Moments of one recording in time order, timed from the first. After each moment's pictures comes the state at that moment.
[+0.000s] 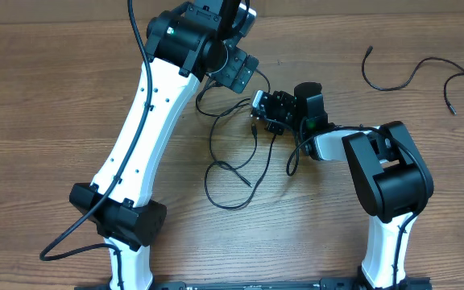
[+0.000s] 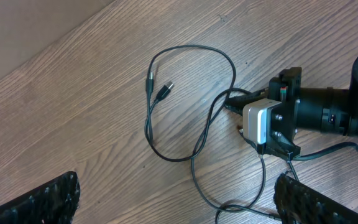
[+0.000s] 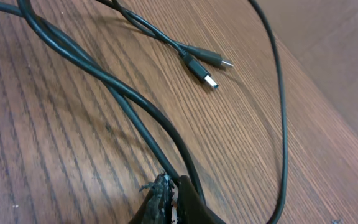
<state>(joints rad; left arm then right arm) -0.46 2.03 2.36 -1.36 -0.09 0.11 0.30 2.14 1.02 0.57 -0.49 -0.80</state>
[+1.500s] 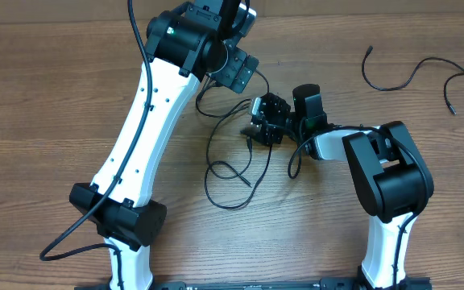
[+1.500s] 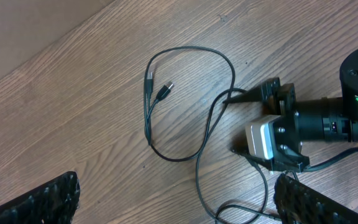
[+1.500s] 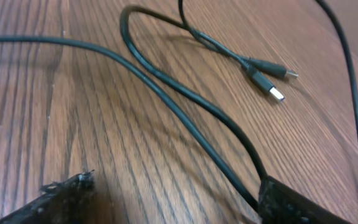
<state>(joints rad) -0.46 2.03 2.36 -1.36 -0.09 0.11 0.30 2.14 1.03 0.45 -0.66 -0.80</state>
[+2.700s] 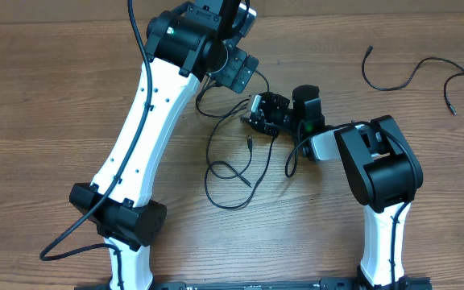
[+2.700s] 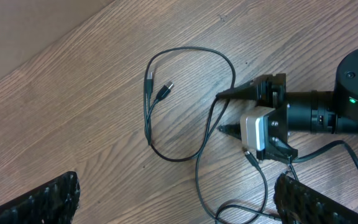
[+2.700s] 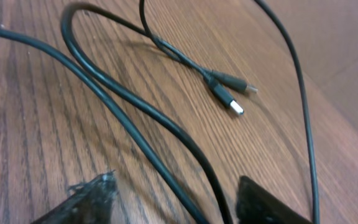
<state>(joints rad) -0.46 2.03 2.36 -1.36 -0.09 0.11 0.30 2.23 1.04 0.69 -0.62 -0.79</state>
